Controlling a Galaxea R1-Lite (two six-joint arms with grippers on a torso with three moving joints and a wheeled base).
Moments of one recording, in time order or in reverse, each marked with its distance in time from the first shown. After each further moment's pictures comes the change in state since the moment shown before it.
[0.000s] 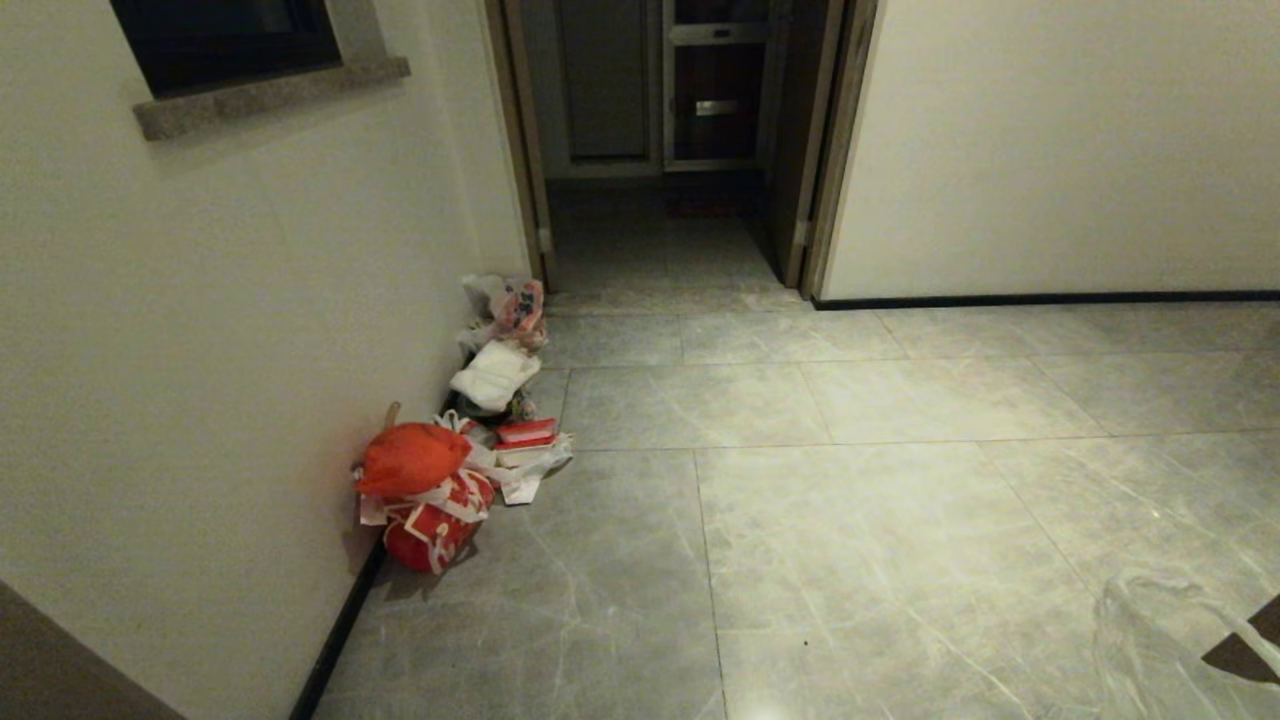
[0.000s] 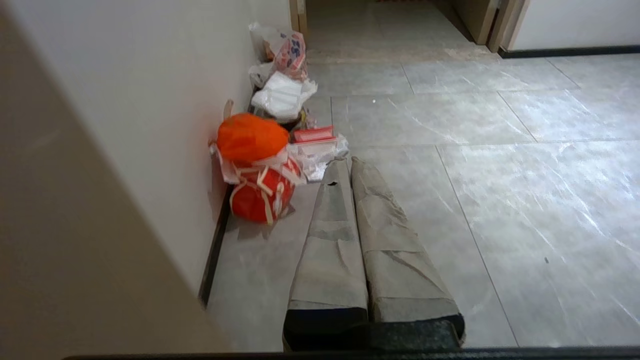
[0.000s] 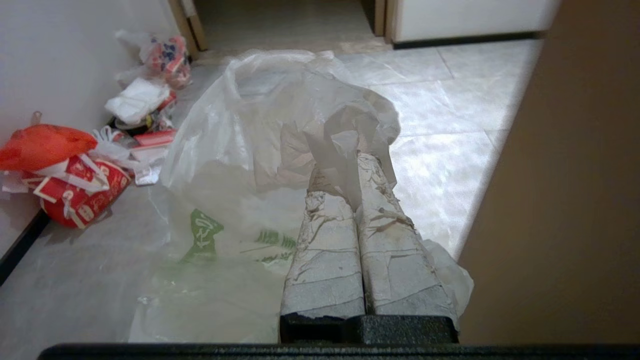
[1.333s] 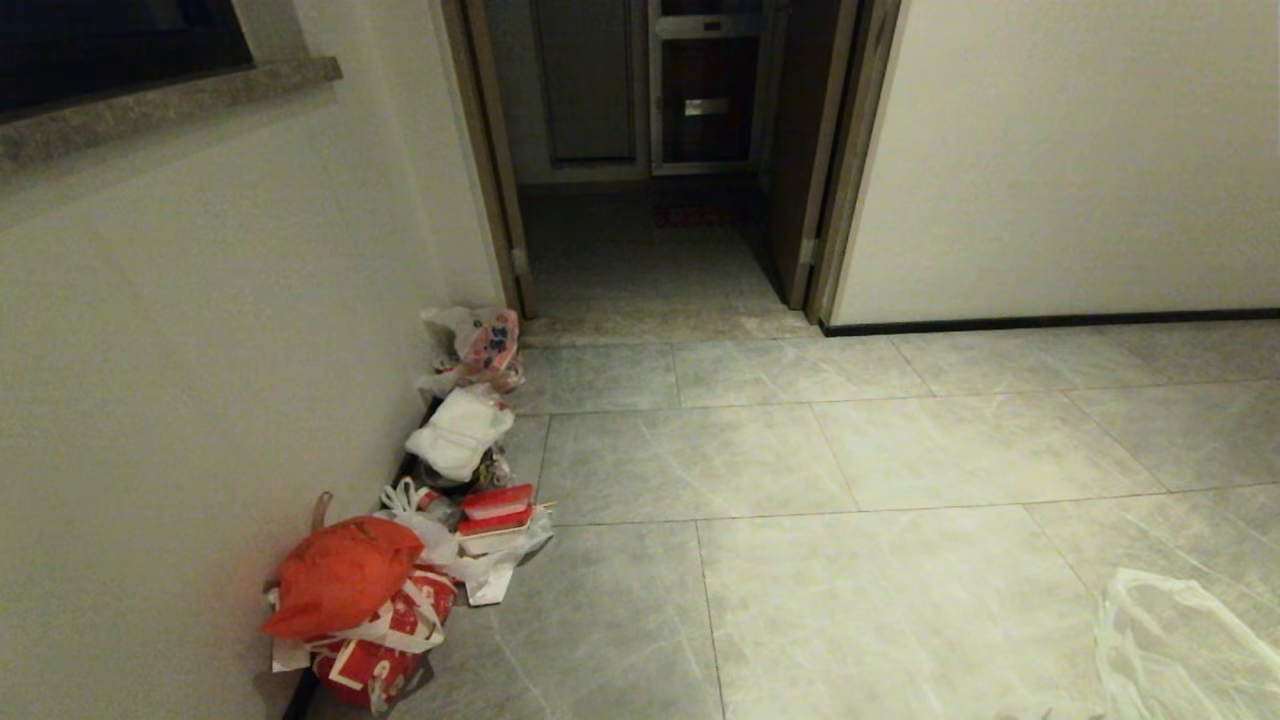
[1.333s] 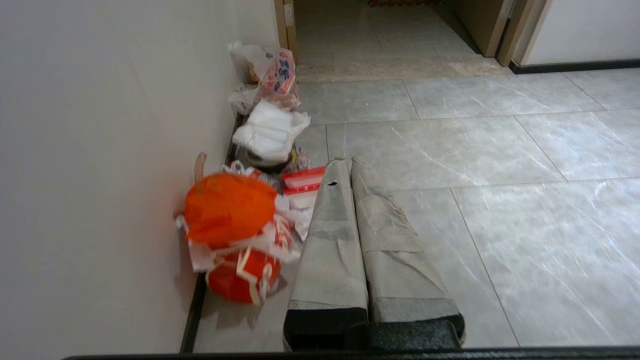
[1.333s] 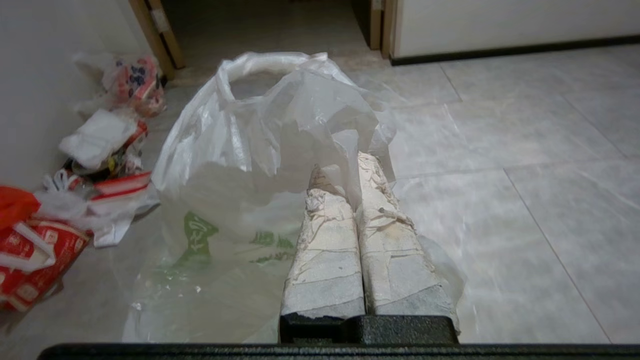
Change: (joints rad) left arm 0.000 0.000 0.000 0.001 -0.001 0.000; right arm 0.000 0.000 0.000 0.001 0.000 0.000
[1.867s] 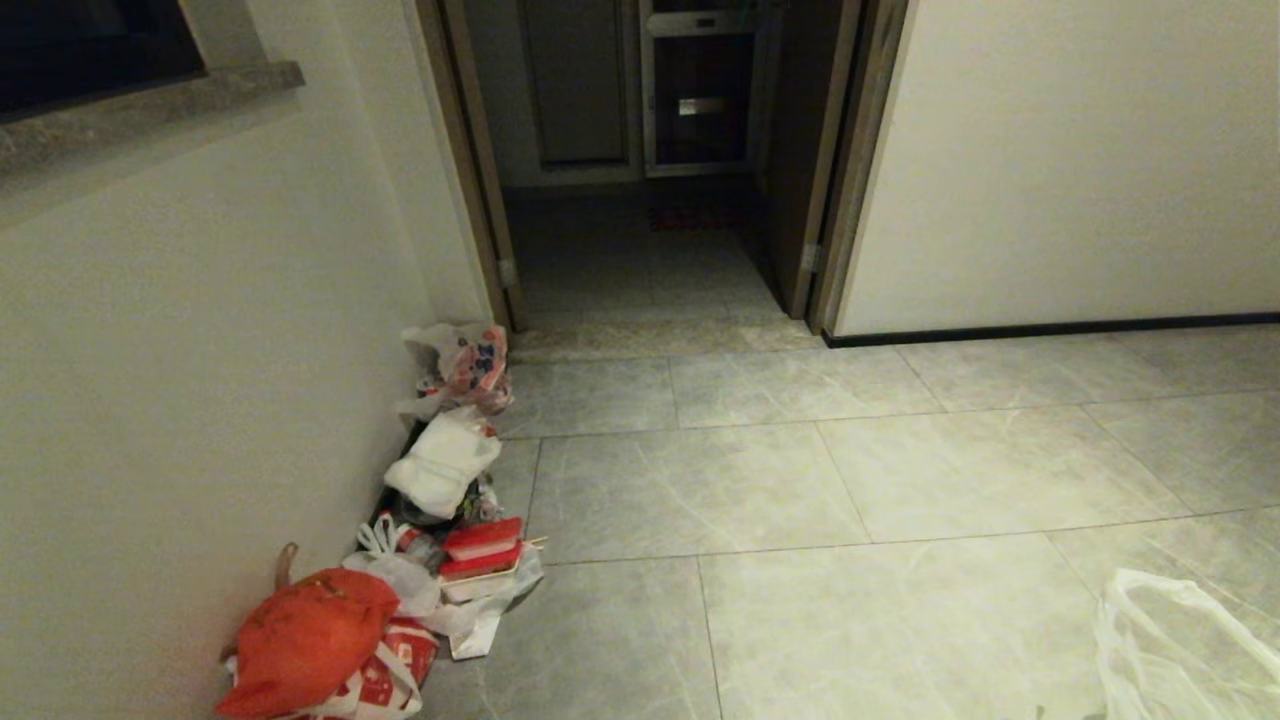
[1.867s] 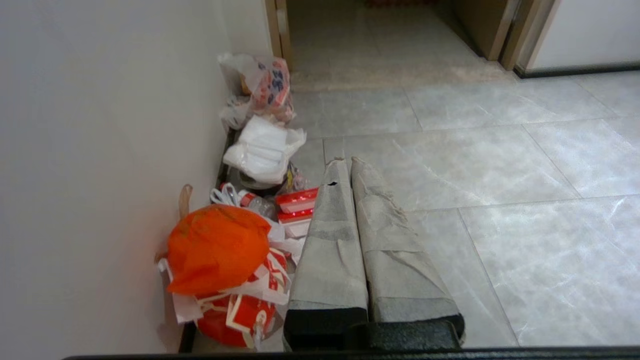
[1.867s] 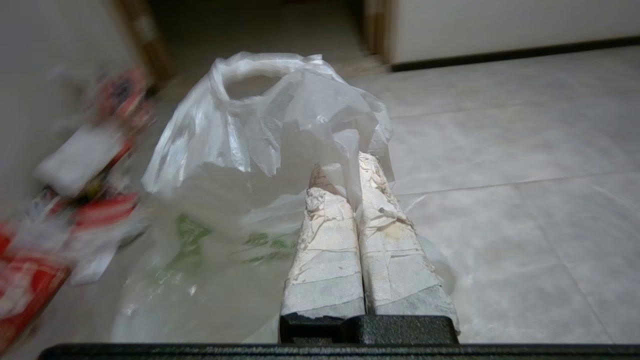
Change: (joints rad) left arm 0.001 0.000 0.000 0.000 0.000 0.000; right arm 0.002 0.000 0.000 0.001 0.000 0.000
